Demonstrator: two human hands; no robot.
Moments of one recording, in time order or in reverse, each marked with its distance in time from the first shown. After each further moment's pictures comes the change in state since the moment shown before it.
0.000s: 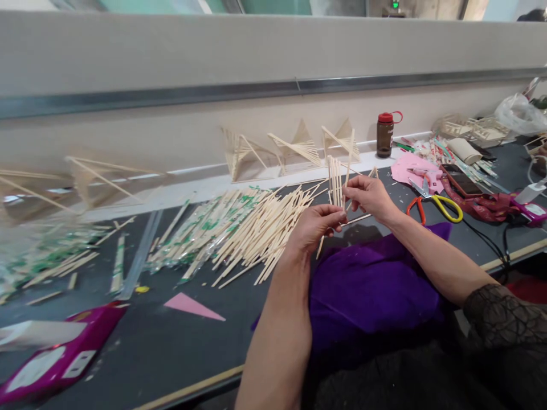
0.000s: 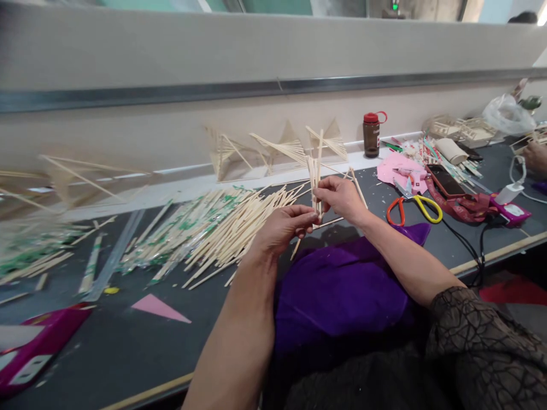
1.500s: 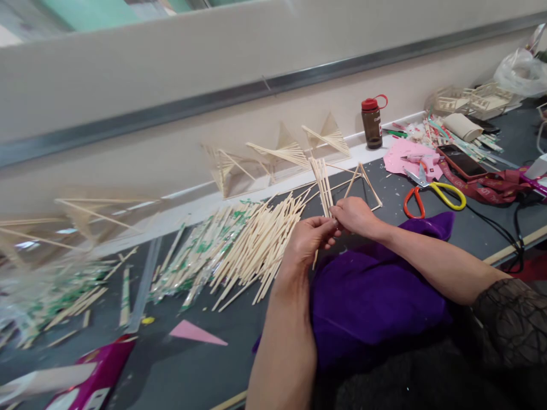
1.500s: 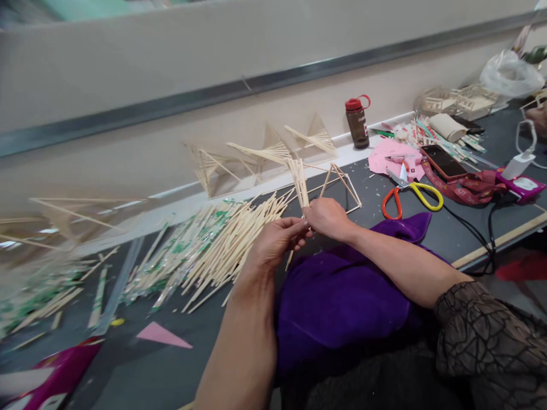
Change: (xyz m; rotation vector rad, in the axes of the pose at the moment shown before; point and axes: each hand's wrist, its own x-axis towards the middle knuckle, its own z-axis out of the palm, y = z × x) left_hand 0.004 -0.009 0.003 0.094 0.065 -0.171; right_hand 0.000 0.018 0.016 -0.725 -0.139 0.143
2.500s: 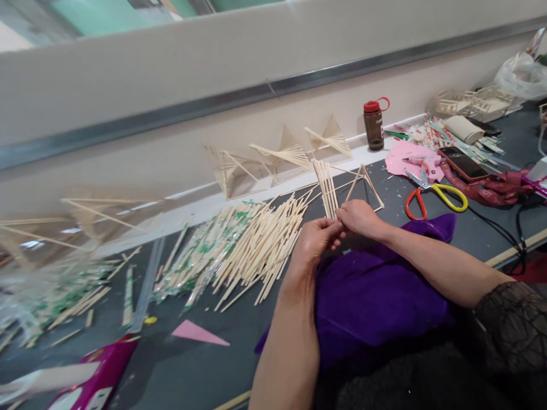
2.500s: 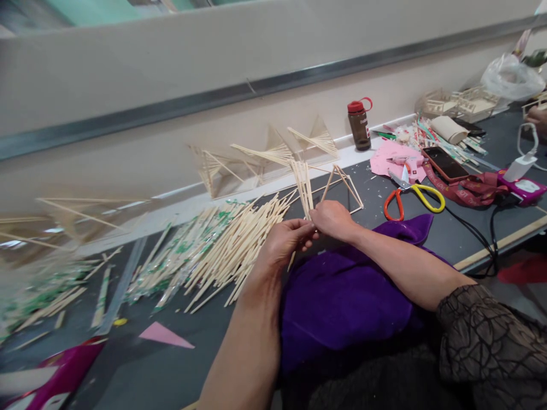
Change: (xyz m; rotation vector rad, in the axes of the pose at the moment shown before) left_hand 0.004 -0.008 0.007 0.032 0.007 0.027; right_hand 0.004 0.006 0.004 -0.082 -0.024 0.049
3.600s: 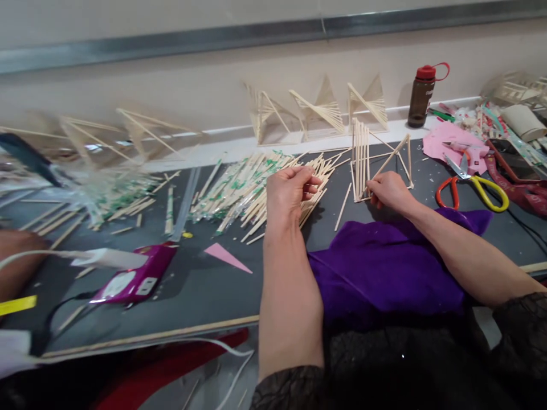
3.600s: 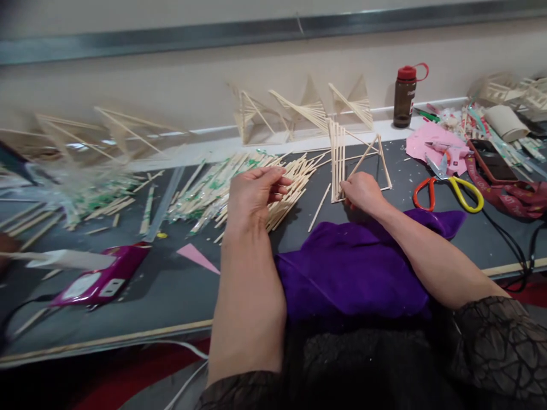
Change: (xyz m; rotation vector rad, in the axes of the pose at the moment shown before) left_hand -0.010 0.011 -0.060 -0.205 0.579 0.149; right_hand 0.000 0.013 0.003 0.205 0.001 -0.006
